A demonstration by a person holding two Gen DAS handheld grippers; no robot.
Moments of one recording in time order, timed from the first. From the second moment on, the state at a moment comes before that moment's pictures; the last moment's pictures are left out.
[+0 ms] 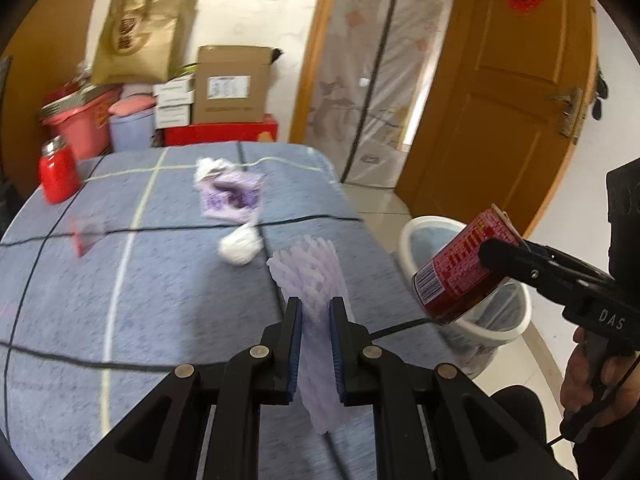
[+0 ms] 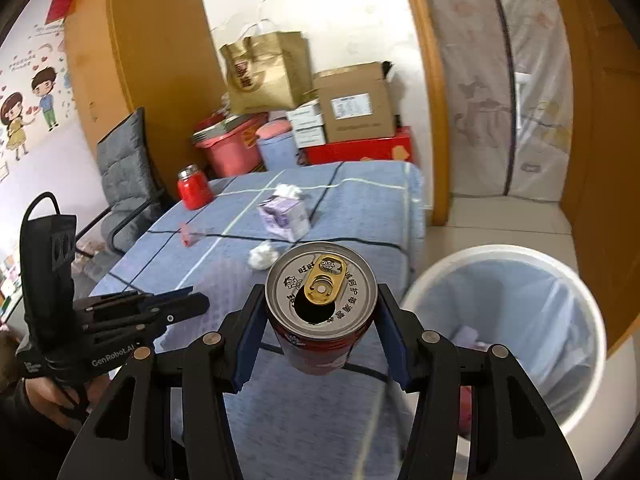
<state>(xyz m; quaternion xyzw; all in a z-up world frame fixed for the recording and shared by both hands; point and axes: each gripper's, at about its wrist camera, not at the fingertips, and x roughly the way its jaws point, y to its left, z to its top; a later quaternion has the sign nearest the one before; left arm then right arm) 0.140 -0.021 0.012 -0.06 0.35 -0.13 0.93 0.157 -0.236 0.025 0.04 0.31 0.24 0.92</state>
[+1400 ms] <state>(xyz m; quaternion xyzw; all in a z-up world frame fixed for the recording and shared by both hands) 0.233 -0.201 -0.033 0.00 0.39 -0.27 0.88 0.174 -0.391 -0.027 0.08 0.37 0.06 0.93</state>
